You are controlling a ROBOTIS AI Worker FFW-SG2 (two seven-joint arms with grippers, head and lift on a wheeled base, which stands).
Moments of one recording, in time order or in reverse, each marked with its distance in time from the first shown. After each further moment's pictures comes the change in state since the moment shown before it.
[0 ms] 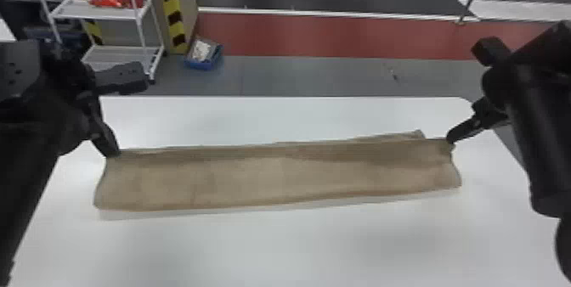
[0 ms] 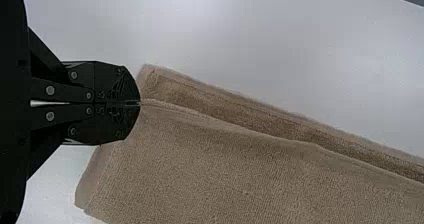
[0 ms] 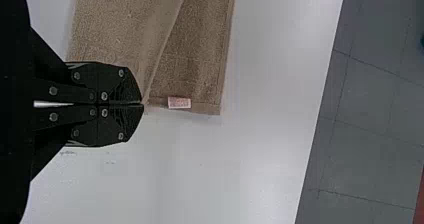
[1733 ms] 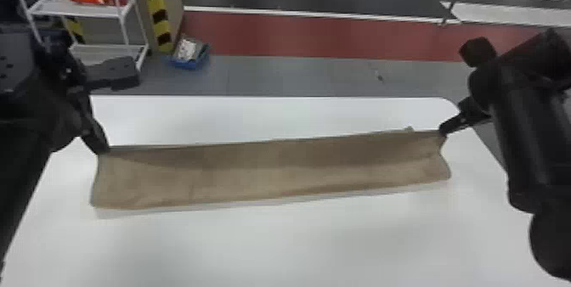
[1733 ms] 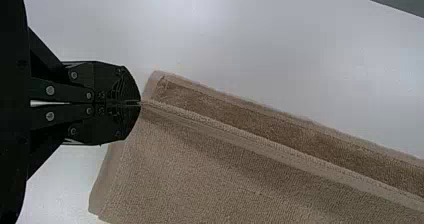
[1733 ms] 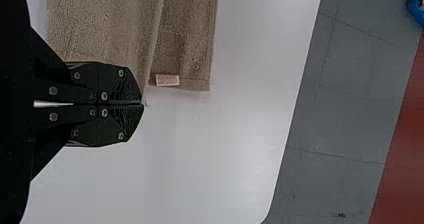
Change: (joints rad) left arm -0.012 -0.039 -0.001 0.001 -0.046 0.014 0.000; right arm -0.016 0.018 -0.089 0.032 -0.042 -0.083 -0.230
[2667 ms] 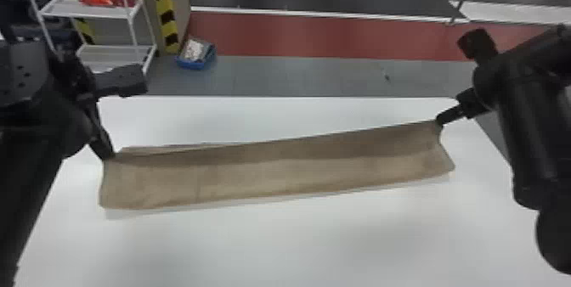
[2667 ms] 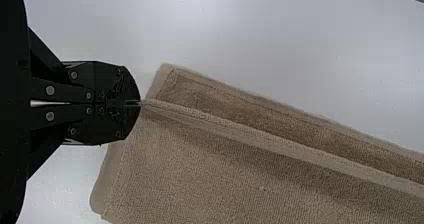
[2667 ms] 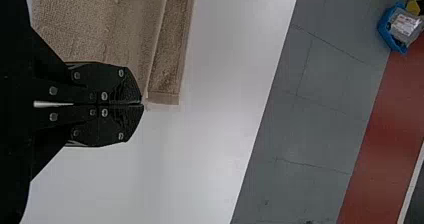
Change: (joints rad) left arm 0.020 -0.004 0.001 -0.002 -0.021 0.024 0.000; right arm -0.020 0.017 -0.005 0.028 -0.053 -0.089 -0.051
